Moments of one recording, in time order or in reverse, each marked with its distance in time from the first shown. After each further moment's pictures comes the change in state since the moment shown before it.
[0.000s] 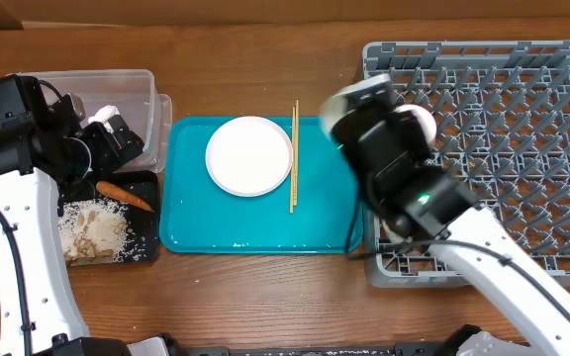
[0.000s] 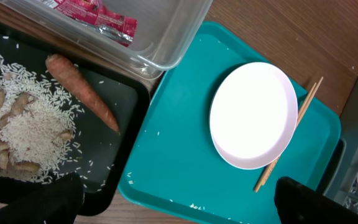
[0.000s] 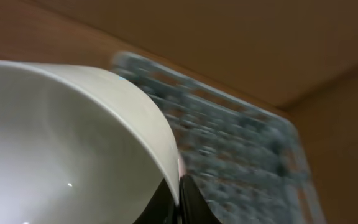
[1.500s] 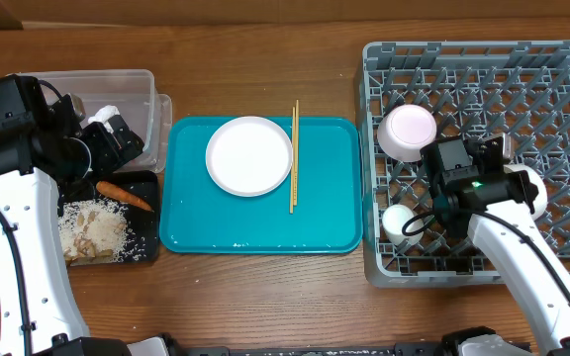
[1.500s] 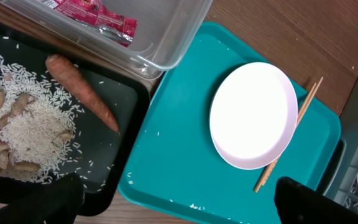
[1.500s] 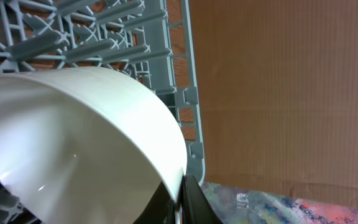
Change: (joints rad) left arm 0.000 0.000 0.000 0.000 0.000 0.000; right arm -0.400 -0.021 -0.350 -0.268 0.244 0.101
